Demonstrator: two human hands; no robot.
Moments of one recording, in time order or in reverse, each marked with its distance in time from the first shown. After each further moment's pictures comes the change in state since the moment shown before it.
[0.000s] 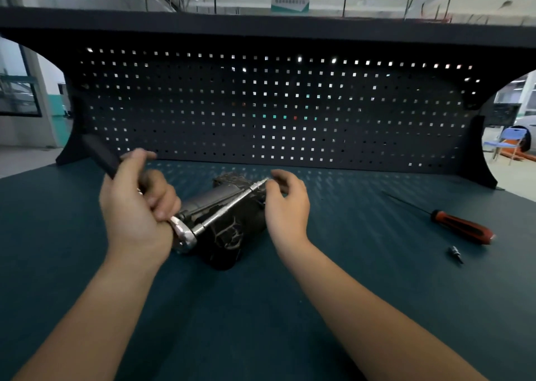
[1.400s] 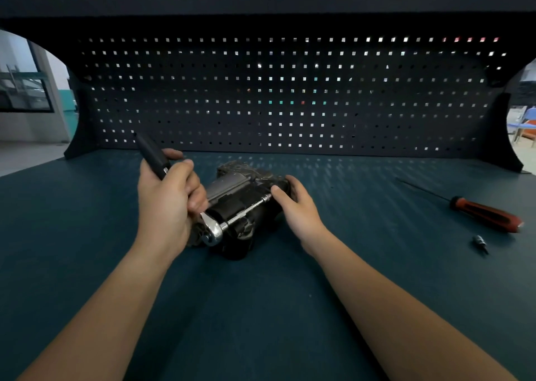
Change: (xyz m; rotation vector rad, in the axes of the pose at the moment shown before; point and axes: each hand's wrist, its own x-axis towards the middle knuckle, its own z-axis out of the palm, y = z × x) left_hand 0.014 -0.034 -0.002 0.224 -0.076 -0.084; right_hand 0.027 0.059 -0.019 0.042 -0.326 0.234
